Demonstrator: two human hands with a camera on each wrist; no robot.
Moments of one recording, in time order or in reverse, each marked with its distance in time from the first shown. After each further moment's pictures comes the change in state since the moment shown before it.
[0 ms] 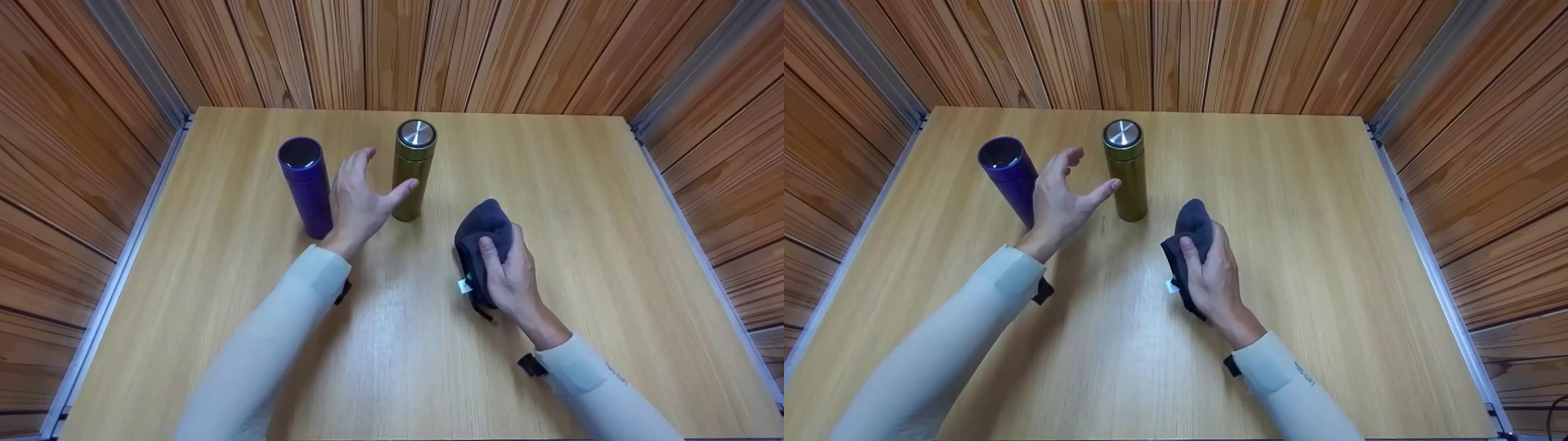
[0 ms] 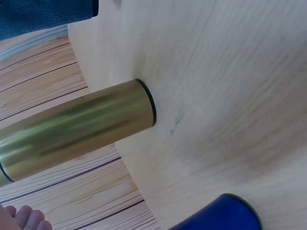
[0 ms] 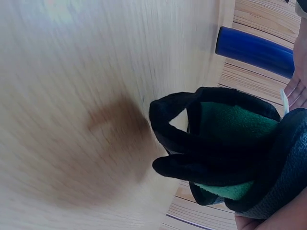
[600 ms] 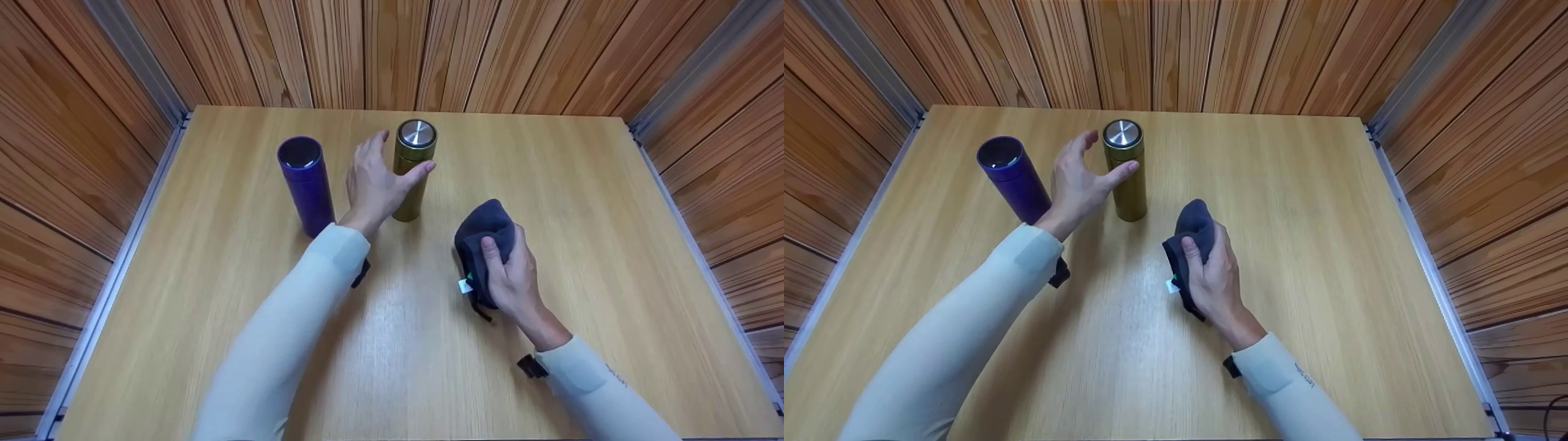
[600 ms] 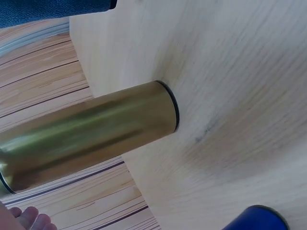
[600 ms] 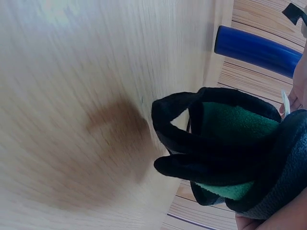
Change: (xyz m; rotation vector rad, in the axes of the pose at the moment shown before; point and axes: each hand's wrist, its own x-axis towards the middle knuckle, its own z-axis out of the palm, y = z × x) left_hand 0.029 0.023 0.013 0.024 -0.083 -0.124; right_hand 0.001 0.000 -0.001 -0.031 0.024 0.028
